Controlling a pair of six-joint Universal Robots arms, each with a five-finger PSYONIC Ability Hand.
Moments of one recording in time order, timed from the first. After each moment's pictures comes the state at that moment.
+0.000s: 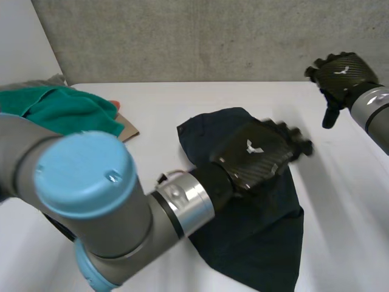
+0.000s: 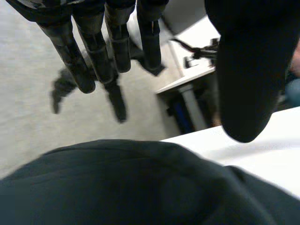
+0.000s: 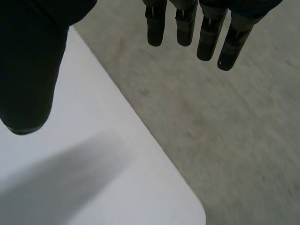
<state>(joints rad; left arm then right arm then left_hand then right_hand) 3.88 -1.96 -1.45 3.44 -1.14 3.23 1.74 -1.16 1.22 0.04 1.35 2.52 0.43 0.42 0.42 0.41 0.23 0.20 0.22 0.21 0.23 0.07</state>
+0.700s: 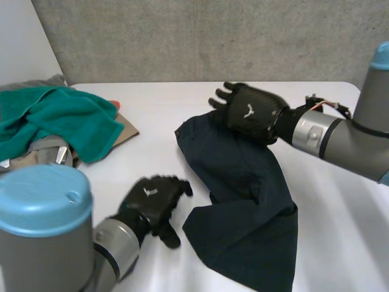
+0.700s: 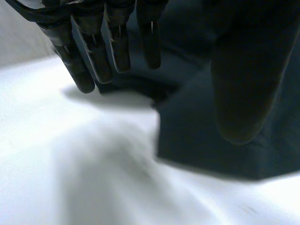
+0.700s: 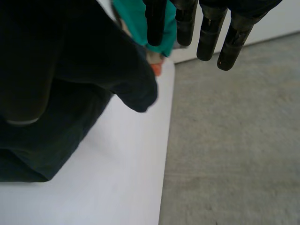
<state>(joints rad) 3.97 -1.81 -1.76 3.11 -1.63 3.03 1.90 -1.02 1.13 0.17 0.79 1.85 0.43 0.42 0.42 0.40 0.22 0.20 0.22 0.21 0.23 0.07</state>
